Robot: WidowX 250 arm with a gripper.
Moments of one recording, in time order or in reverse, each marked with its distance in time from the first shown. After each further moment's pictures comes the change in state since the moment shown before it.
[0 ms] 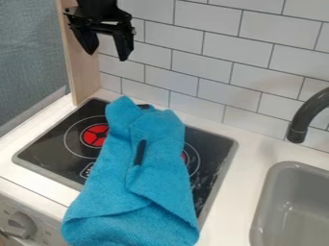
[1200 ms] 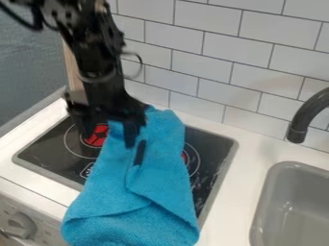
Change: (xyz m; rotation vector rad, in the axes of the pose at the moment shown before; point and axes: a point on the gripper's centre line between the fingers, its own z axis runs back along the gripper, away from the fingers) arm -0.120 -0.075 -0.028 0.060 0.130 0.087
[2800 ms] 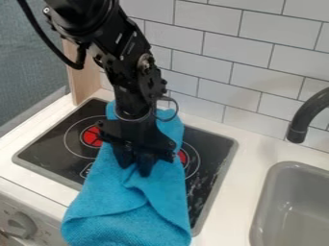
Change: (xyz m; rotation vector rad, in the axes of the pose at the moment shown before) arm -0.008 -0.024 -0.033 0.034 0.013 -0.079
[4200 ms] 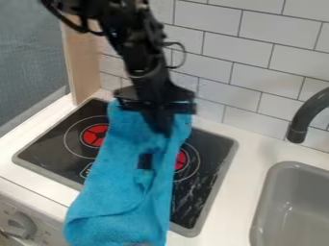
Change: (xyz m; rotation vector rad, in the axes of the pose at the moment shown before) arm 0.047 -0.032 0.033 -0.217 -0.101 0.089
